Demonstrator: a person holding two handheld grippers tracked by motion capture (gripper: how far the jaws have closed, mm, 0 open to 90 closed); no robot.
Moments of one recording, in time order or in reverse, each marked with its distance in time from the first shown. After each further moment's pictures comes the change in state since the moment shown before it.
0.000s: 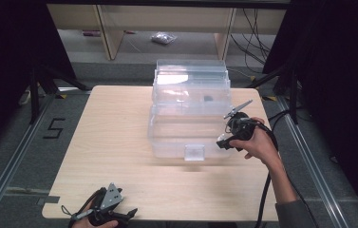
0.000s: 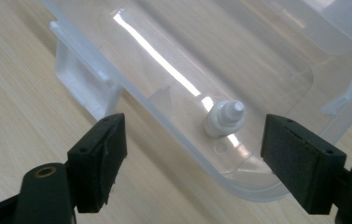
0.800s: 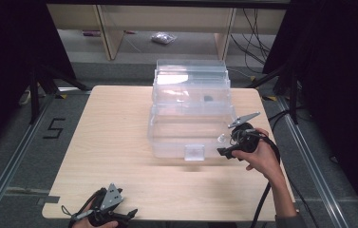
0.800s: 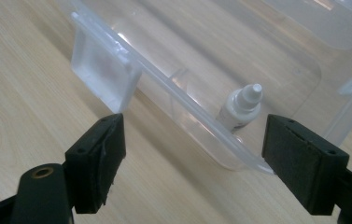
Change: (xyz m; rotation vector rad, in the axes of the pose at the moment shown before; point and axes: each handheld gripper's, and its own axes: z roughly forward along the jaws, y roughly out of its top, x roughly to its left) left arm -0.002 0.001 -0.001 -0.004 -0.006 0.006; right arm 0.014 -0.030 -0.002 -0.090 0.001 0.024
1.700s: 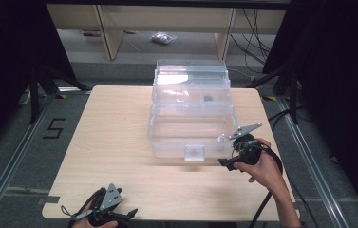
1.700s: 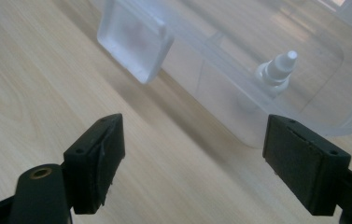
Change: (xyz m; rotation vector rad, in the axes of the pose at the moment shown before) left arm 0.000 0.000 -0.001 -0.008 0.003 0.003; right arm 0.019 -0.023 -0.004 -0.010 -0.002 -0.049
